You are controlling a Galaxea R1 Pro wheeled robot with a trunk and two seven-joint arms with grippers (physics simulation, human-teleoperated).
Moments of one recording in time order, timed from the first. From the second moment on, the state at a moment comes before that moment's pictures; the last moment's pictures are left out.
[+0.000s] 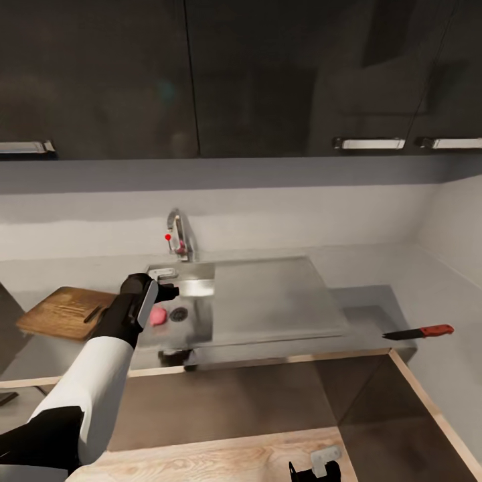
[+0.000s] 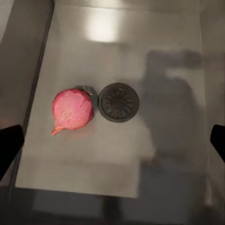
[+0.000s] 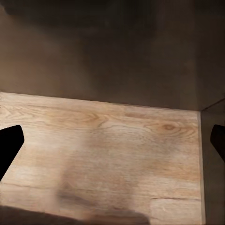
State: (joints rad) left arm -0.96 -0.05 0.12 -0.85 0.03 0.87 0.18; right arm -0.28 0.05 0.11 -0.36 0.11 -0.26 -0.05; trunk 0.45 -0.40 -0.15
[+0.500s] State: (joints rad) left arm -0.96 -0.03 0.12 -0.85 0.03 0.86 0.18; right arm -0.28 0.05 0.11 -0.36 0.11 -0.26 -0.05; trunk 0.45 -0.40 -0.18
